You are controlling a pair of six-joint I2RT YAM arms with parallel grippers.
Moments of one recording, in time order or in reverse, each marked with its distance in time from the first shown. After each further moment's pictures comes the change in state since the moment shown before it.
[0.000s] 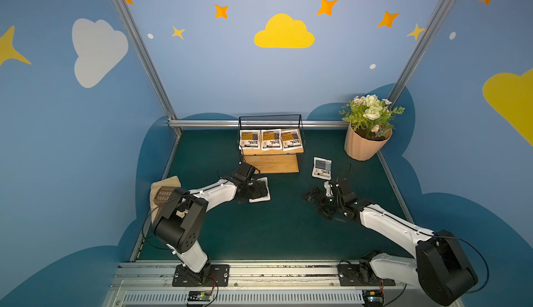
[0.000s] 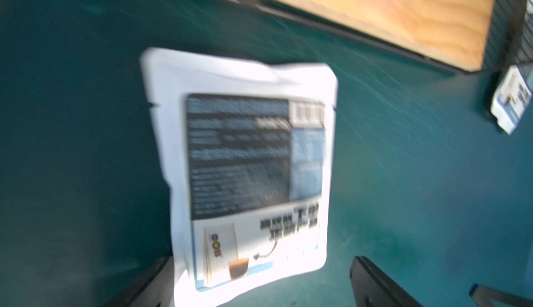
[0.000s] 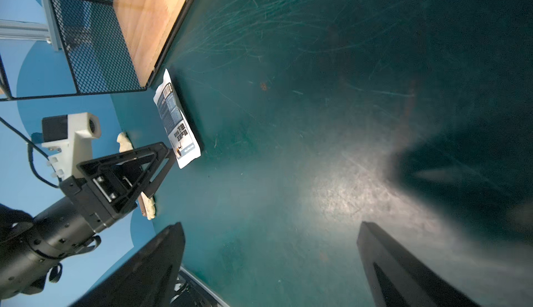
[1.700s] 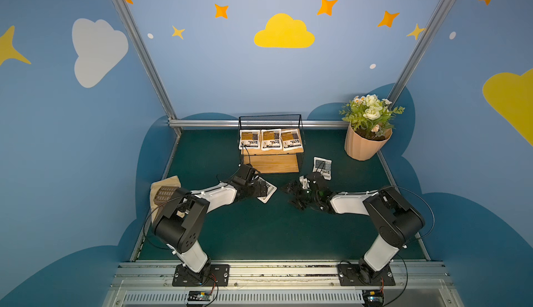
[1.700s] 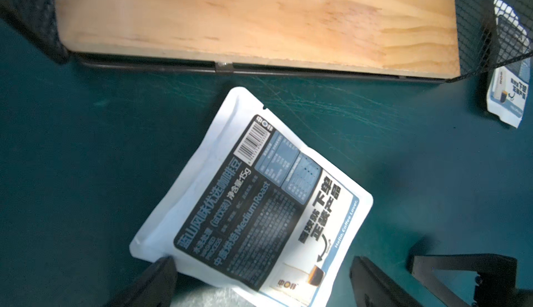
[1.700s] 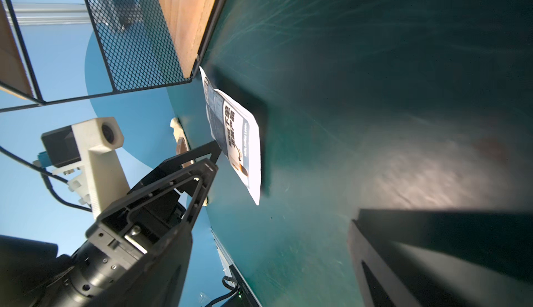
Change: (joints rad) left arm 0.021 0.000 -0.063 0.180 -0.080 0.134; right arm 0.151 0.499 0.136 0.570 -0.126 0.239
